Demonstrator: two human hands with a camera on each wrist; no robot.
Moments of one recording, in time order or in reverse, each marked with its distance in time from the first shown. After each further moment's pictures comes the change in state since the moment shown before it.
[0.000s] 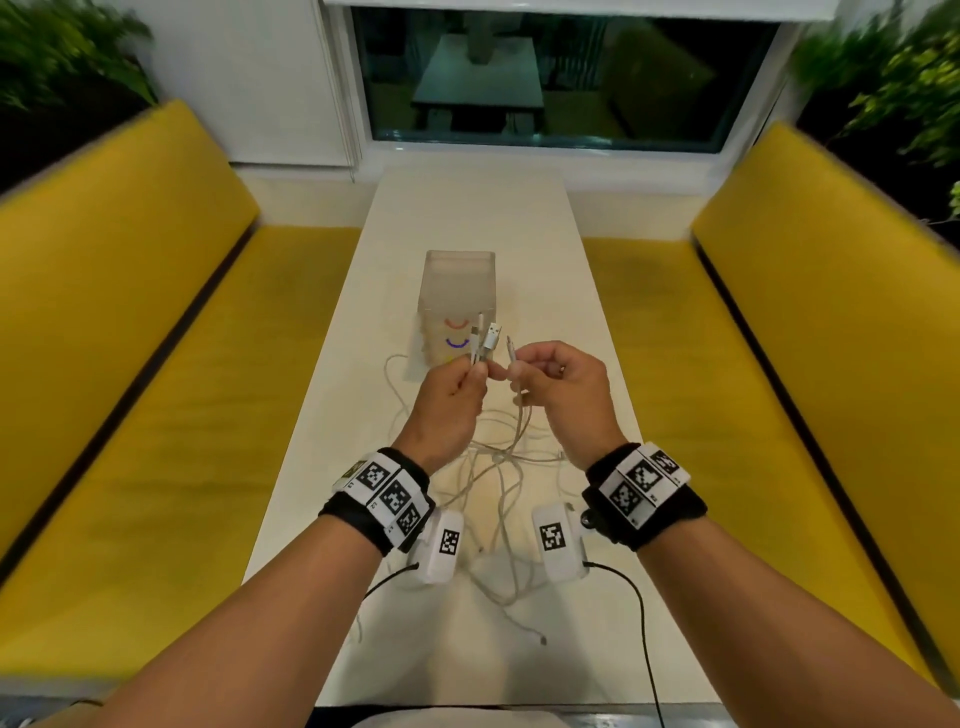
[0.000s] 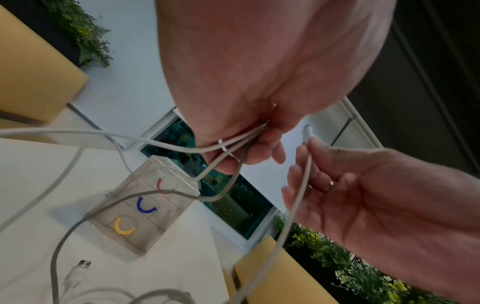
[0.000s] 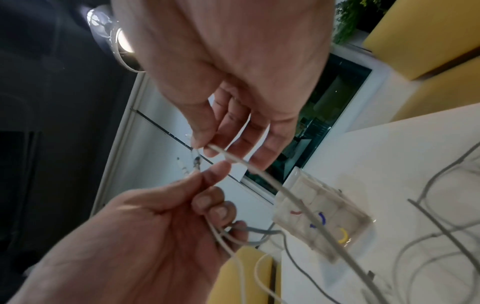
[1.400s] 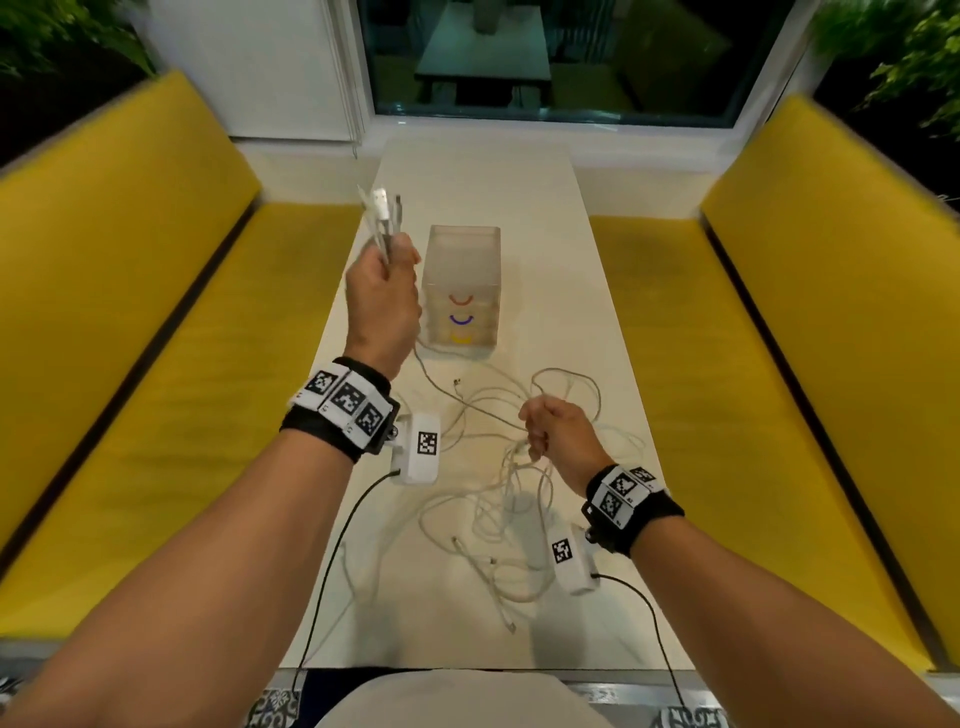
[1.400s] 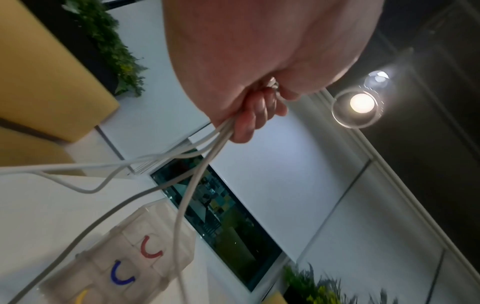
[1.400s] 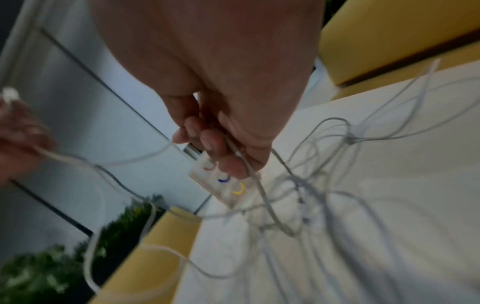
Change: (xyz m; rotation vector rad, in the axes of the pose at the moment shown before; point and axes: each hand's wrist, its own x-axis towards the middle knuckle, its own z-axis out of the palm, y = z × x) left_hand 0.039 0.047 -0.052 -0.171 0.396 0.058; right_hand -0.012 0.109 -0.027 -0.078 -0.136 0.301
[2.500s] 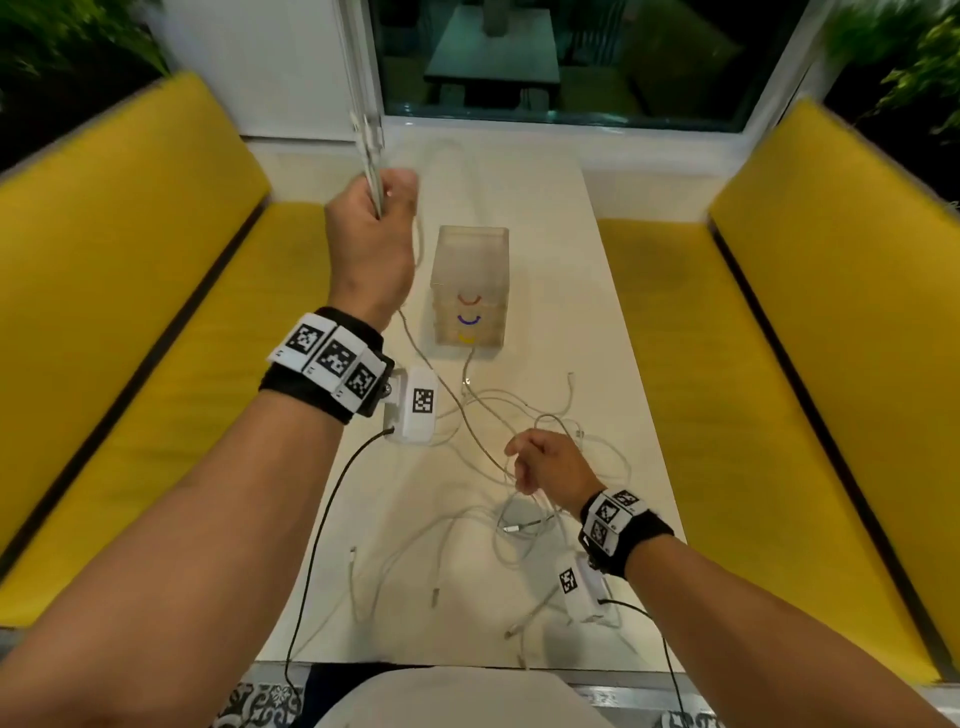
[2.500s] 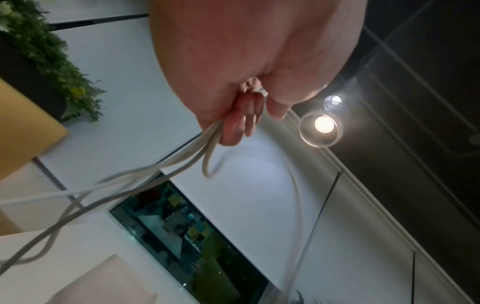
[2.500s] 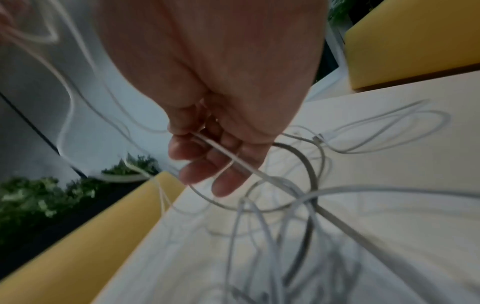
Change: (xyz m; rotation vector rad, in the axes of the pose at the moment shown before) left_hand 0.025 0.044 -0.008 0.085 0.064 0.195; right_hand -0.011 0.032 0.012 -0.197 -0.072 0.035
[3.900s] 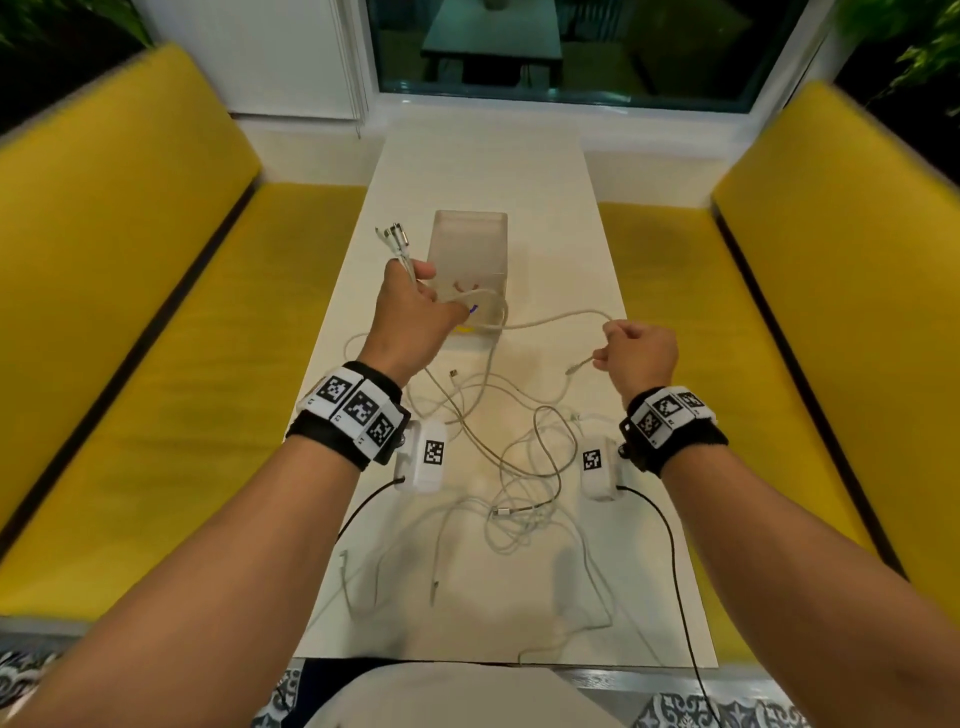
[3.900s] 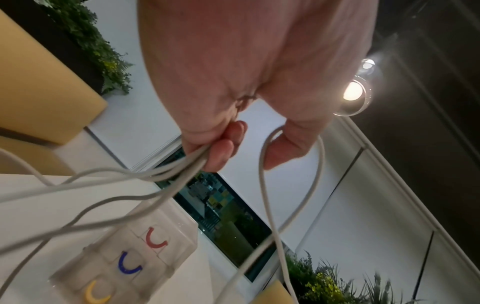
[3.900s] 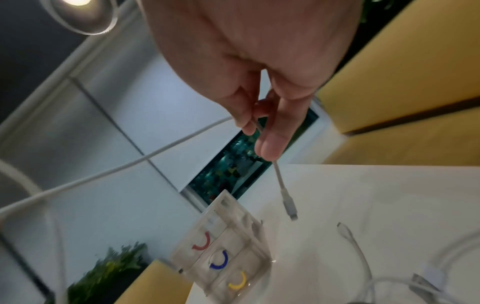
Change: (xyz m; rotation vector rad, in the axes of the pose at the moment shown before) left_hand -0.045 -0.052 0.014 0.196 -0.270 -0.359; right_hand 0.055 -0.086 -0.088 -0.008 0.727 -0.029
